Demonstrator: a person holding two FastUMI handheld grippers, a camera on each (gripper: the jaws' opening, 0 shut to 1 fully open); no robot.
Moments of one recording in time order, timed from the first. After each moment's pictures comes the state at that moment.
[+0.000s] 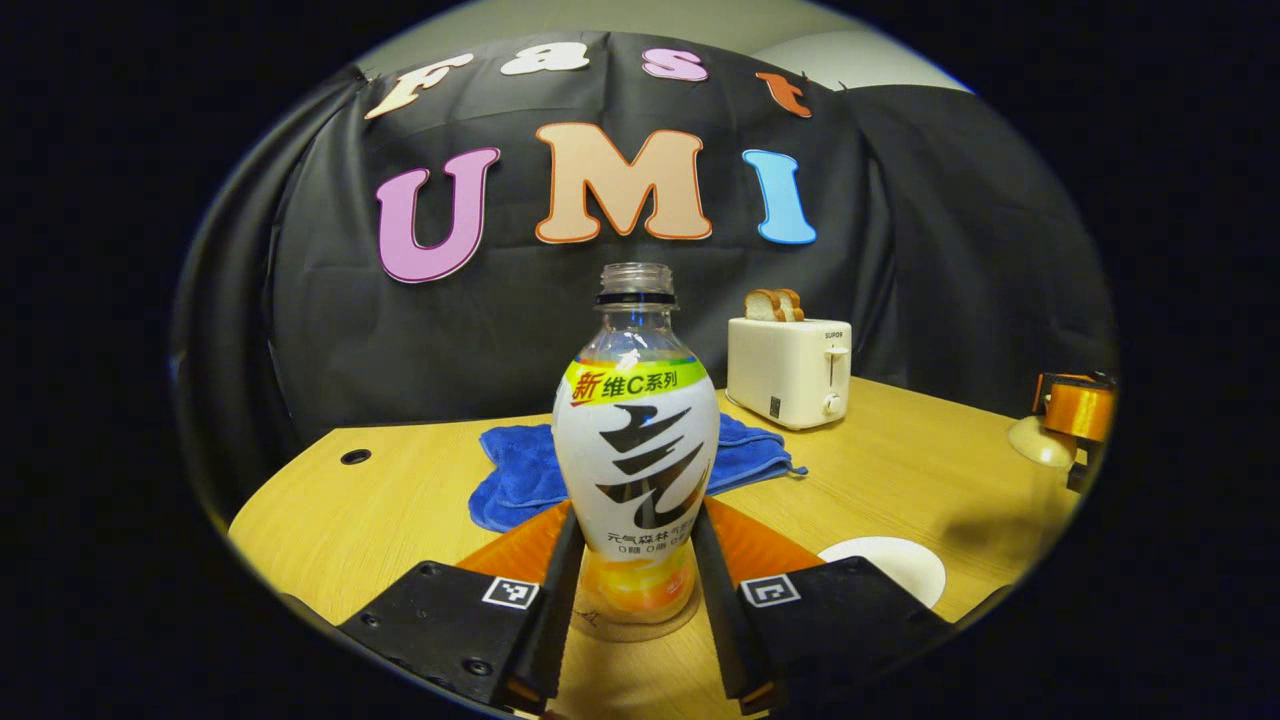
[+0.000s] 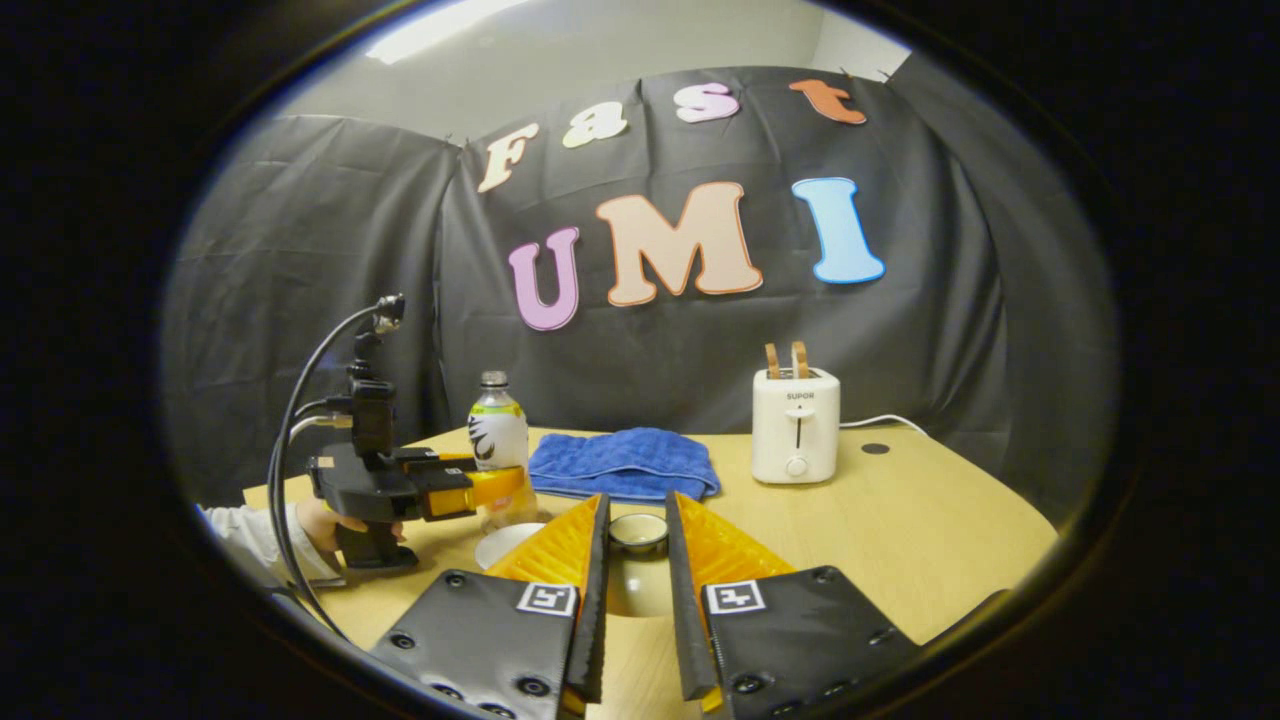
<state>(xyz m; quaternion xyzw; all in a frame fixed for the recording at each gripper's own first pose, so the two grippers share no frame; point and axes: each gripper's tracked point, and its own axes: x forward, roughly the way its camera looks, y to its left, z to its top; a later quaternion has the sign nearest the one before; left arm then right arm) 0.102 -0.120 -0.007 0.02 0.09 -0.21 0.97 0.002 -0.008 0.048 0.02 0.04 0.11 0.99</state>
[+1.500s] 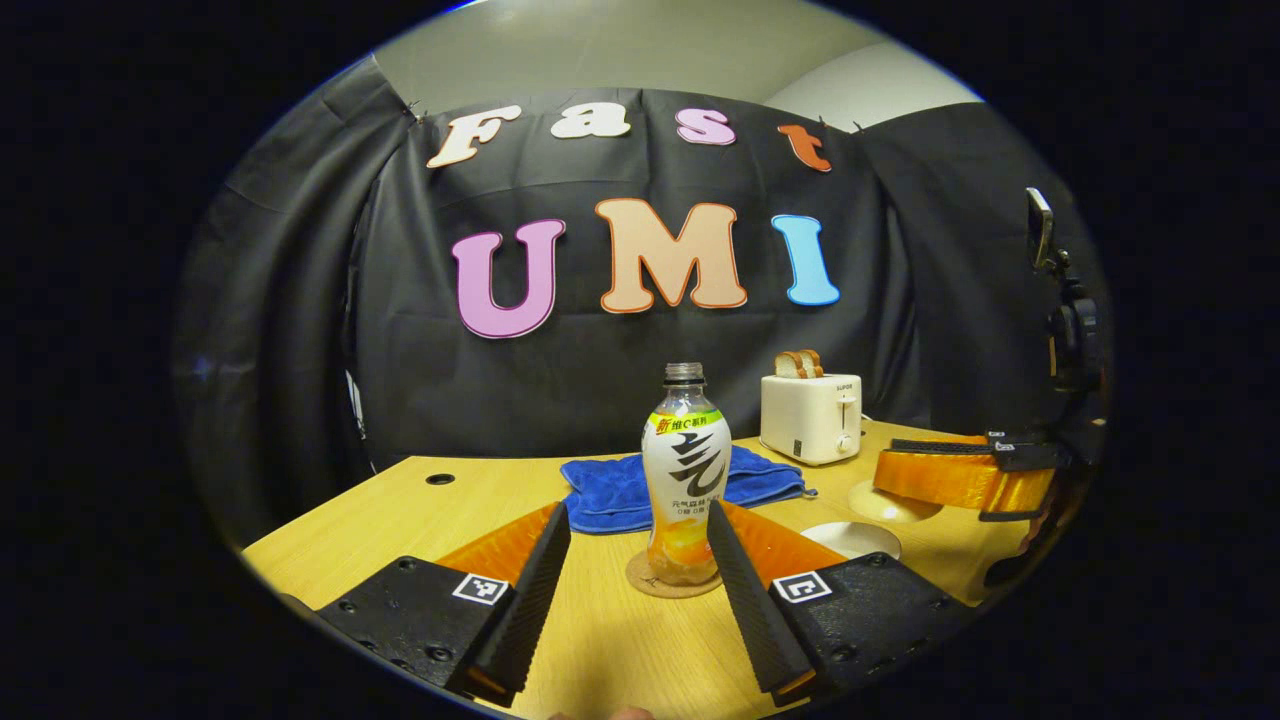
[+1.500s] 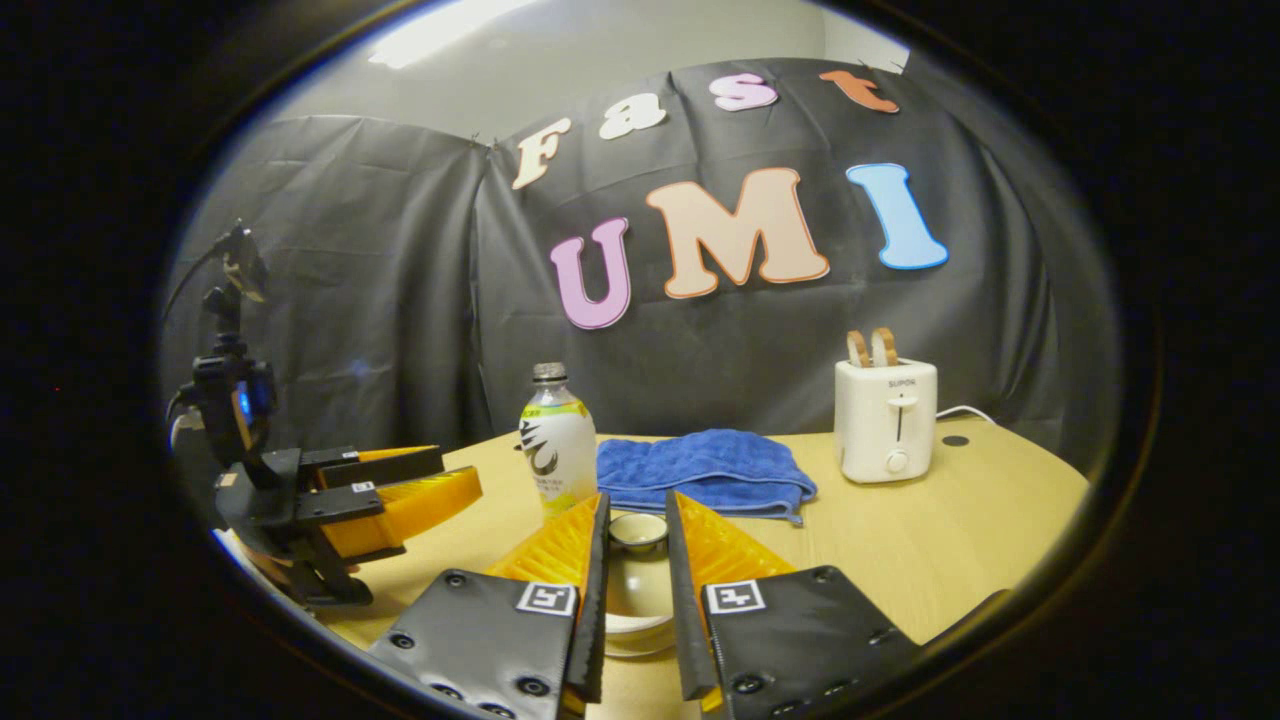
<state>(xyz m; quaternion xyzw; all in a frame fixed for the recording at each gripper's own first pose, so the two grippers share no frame) 0.025 -0.053 0.028 0.01 0.00 -0.13 0.99 0.043 0.096 0.023 0.03 0.03 0.16 0.99</state>
